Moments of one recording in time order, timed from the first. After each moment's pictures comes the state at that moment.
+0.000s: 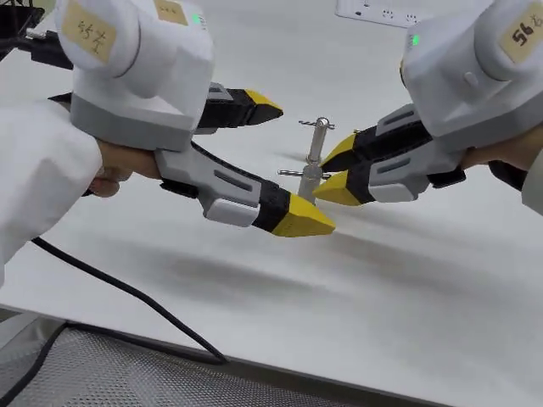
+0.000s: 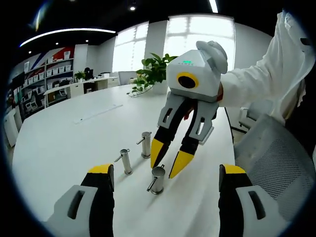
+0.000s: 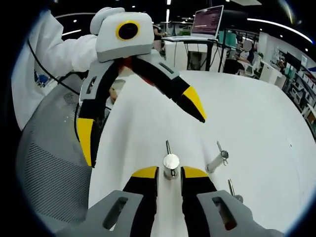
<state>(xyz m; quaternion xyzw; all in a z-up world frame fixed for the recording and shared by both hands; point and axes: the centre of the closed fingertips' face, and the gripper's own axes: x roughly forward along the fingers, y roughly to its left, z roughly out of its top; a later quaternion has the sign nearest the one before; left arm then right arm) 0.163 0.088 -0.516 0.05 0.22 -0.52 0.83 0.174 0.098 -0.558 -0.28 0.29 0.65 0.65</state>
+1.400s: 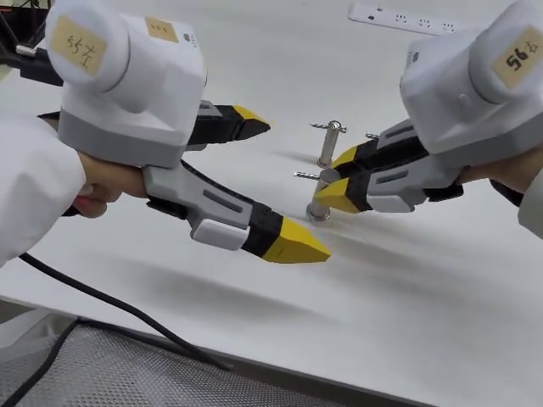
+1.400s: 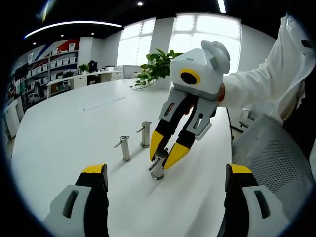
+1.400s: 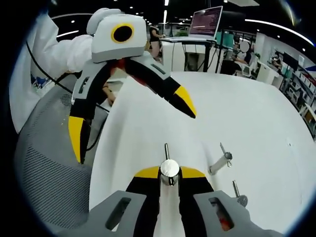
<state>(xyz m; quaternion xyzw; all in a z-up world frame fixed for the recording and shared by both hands) 0.151 0.107 -0.526 0.05 0.25 -0.50 0.83 0.167 0.099 -0.556 -0.27 0.28 0.64 0.67</state>
